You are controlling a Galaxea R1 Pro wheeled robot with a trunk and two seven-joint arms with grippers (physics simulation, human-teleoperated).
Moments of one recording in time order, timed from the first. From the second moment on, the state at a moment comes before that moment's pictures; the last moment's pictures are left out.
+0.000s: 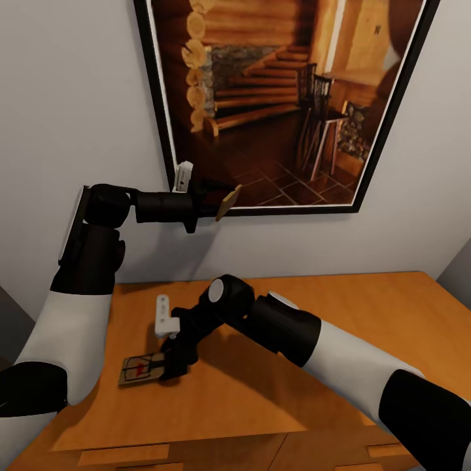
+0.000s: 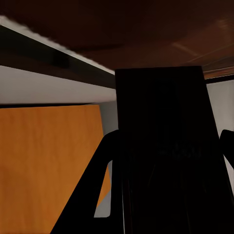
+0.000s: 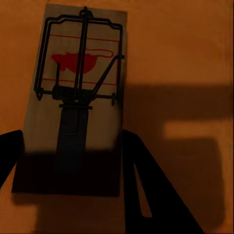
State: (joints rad) left arm -1.17 0.02 -0.13 -1.41 2.35 0.85 1.14; right arm -1.11 0.11 1.06 -1.27 0.12 0.68 1.04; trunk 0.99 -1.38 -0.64
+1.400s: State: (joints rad) left arm -1.17 0.03 -0.13 -1.41 2.35 0.86 1.14; right arm -1.11 0.08 0.92 -1.34 0.12 0.69 1.15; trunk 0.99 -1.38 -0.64
